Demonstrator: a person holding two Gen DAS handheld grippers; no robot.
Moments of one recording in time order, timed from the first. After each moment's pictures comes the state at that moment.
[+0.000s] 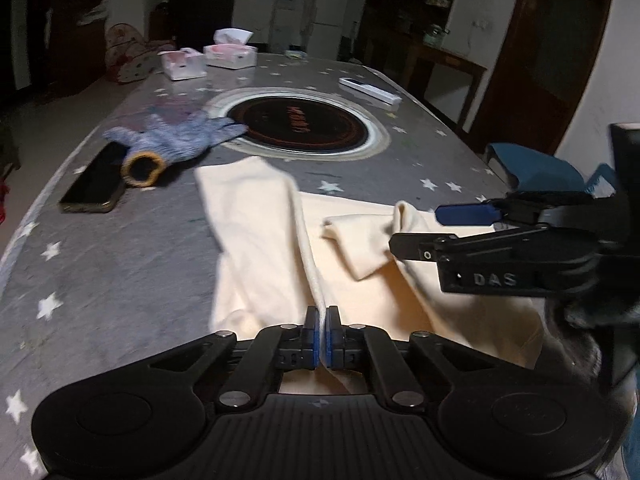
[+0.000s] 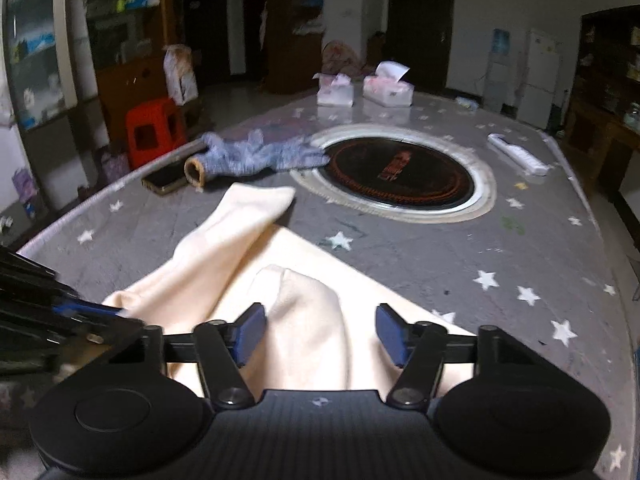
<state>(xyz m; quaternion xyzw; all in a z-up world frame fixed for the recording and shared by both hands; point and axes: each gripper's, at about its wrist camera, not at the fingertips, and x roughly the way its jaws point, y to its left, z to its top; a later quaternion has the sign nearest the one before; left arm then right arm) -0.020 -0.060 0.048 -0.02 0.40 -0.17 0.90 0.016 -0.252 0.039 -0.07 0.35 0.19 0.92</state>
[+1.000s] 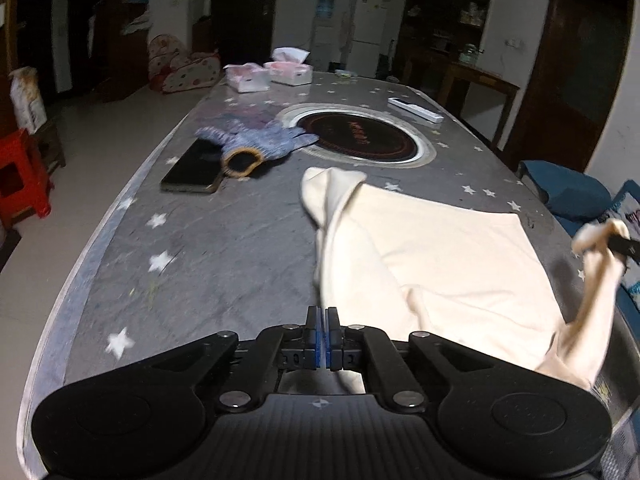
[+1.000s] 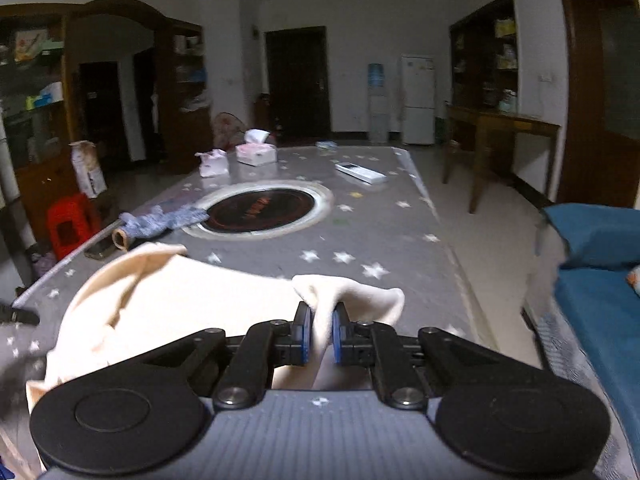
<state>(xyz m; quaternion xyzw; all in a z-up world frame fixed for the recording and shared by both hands) -0.068 -0.015 0.068 0.00 0.37 -0.12 0.92 -0.131 -0.378 0.078 0.02 0.26 0.02 0.96</state>
